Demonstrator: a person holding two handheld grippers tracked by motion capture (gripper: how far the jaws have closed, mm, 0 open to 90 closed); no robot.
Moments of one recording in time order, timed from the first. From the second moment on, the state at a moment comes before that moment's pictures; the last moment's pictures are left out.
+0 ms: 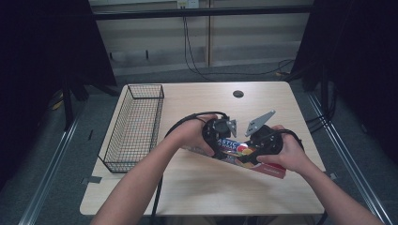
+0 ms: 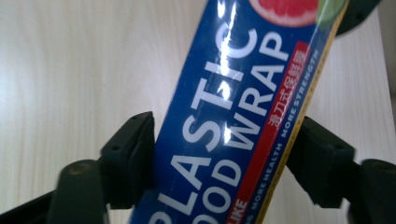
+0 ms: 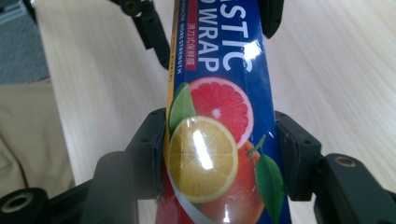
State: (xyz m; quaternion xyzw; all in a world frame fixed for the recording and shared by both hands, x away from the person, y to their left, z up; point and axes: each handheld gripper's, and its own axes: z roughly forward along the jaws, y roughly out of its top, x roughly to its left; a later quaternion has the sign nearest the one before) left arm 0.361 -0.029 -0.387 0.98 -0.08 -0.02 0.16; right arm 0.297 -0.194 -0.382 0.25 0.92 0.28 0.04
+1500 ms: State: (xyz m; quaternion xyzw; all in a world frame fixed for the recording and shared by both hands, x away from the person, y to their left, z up) left arm 0.390 0.030 -0.333 0.97 0.23 -0.01 0.06; right arm 0.277 -0.245 -0.402 0.30 0.89 0.32 0.08
